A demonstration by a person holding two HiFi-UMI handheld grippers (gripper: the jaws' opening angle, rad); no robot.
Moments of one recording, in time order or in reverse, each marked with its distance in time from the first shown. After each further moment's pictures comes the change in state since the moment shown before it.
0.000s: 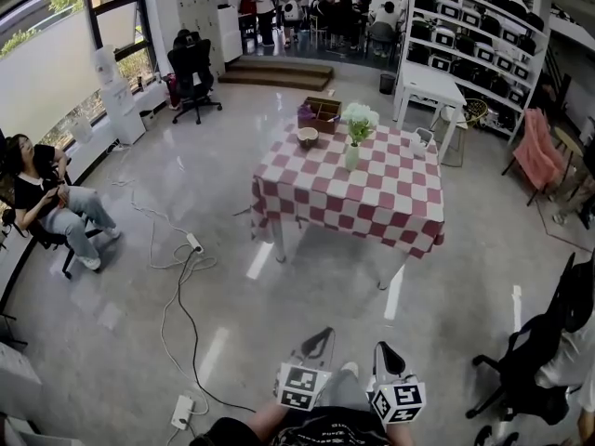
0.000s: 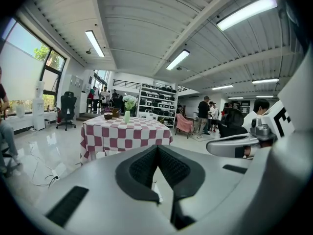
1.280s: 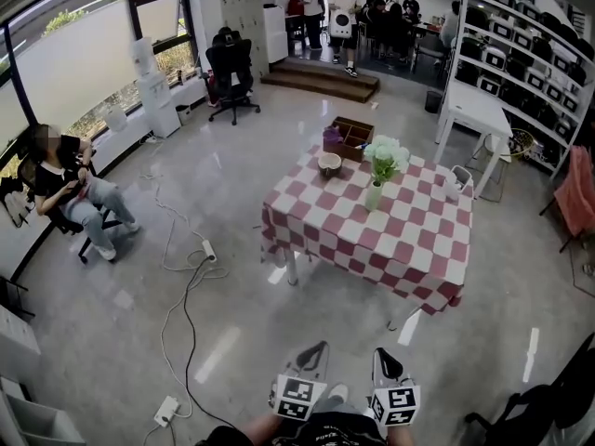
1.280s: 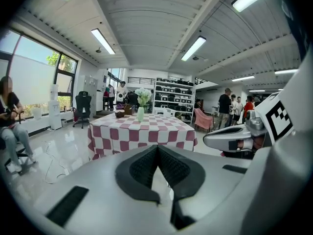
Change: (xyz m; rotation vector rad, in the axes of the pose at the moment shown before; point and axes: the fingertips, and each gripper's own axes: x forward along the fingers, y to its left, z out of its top) left arm 0.136 0.056 0.029 -0.027 0.066 0.212; right arm 0.160 -0.098 0.045 -0.144 0.092 0.184
